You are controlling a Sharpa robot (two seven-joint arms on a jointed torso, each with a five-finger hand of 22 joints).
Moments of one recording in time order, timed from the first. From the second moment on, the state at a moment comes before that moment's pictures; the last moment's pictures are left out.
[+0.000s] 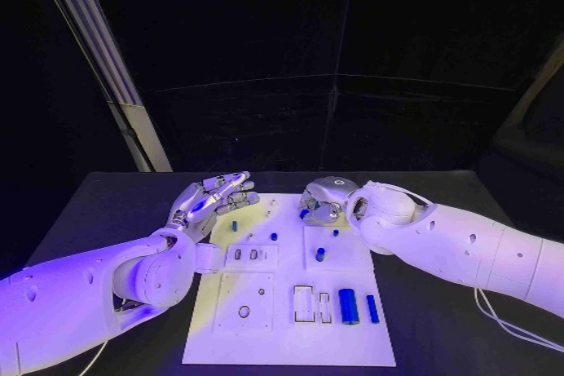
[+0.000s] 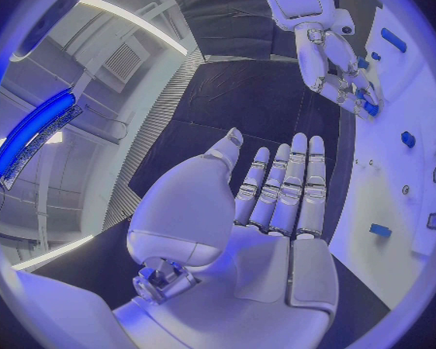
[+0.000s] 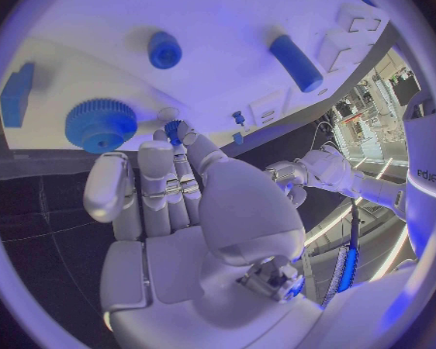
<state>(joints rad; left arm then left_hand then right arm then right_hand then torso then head) 1.22 -0.84 -0.17 1.63 0.21 -0.33 0.63 1.29 0.06 0.09 0.06 0.09 0.82 0.21 0.11 0.07 0.84 0.22 0.18 0.06 0.92 0.17 0.24 0.09 0.17 0.79 0.28 0.23 0.10 1.10 -0.64 0.12 1.33 -1.73 -0.17 -0.11 1.32 0.15 0.16 -0.29 0.13 1.06 0.16 0.06 0.06 1.19 0.09 0.06 0.07 1.45 0.00 1.04 0.66 0.11 1.32 0.11 1.38 1.12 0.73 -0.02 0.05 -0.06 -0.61</state>
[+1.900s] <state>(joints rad) 1.23 -0.84 -0.16 1.61 0.23 -0.31 0.64 1.29 0.07 0.10 0.05 0.09 0.82 0.21 0.11 0.07 0.84 0.22 0.19 0.06 0.92 0.17 0.24 0.09 0.17 0.79 0.28 0.23 0.10 1.12 -0.42 0.12 1.08 -1.67 -0.31 -0.07 1.23 0.03 0.38 -0.23 0.13 1.05 0.17 0.06 0.07 1.19 0.09 0.06 0.07 1.45 0.01 1.06 0.65 0.11 1.32 0.12 1.39 1.12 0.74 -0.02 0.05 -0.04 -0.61</state>
